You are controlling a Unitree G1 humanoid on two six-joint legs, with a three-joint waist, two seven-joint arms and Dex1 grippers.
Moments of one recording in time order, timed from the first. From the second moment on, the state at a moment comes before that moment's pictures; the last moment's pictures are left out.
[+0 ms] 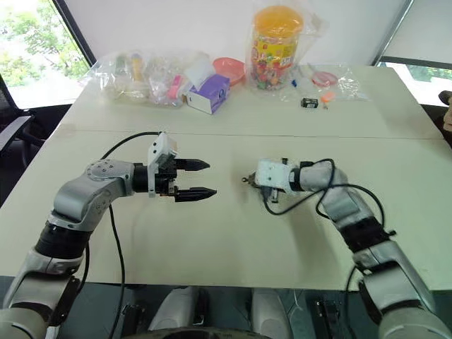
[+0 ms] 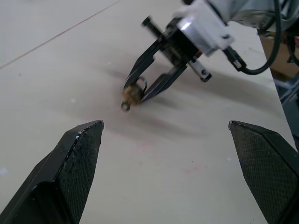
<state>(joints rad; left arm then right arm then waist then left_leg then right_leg) -0.54 0.54 -0.14 -0.08 -0.49 0.67 -1.05 -0.47 -0.75 0.28 0.10 -0.20 -0.09 0.88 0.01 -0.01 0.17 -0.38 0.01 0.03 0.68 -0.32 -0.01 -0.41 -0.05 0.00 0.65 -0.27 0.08</state>
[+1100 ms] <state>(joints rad) -0.71 0.38 -0.18 0.11 -0.50 0.64 -1.15 -0.32 -0.78 0.16 -0.45 -0.23 0.01 0.82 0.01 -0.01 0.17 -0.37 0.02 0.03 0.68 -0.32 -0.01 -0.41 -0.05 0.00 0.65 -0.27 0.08</state>
